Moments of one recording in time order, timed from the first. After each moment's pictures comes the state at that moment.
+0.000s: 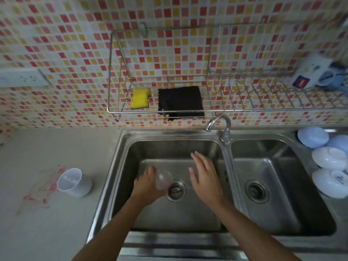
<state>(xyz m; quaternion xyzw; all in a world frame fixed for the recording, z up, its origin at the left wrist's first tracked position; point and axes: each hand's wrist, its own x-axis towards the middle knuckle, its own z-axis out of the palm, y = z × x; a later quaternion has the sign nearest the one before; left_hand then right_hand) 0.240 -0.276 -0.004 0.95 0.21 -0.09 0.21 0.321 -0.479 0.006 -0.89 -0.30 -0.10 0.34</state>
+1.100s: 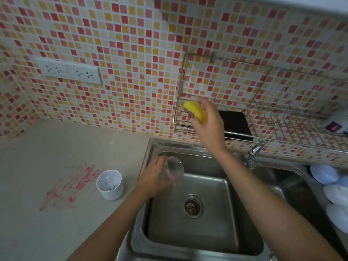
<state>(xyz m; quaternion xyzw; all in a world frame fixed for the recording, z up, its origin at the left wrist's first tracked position) 0.206 -0.142 0.053 0.92 0.11 0.09 0.36 0.348 -0.271 0.185 -0.82 -0.30 -0.13 0.46</state>
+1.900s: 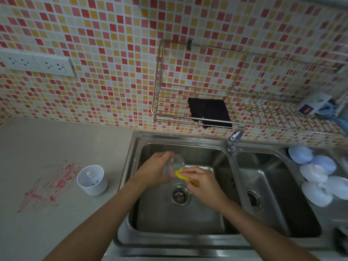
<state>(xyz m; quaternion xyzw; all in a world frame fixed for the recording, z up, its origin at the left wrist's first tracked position) 0.226 -0.186 0.073 0.96 -0.01 0.01 0.30 0.271 -0.397 0.057 -0.85 -0.41 -0.01 0.33</state>
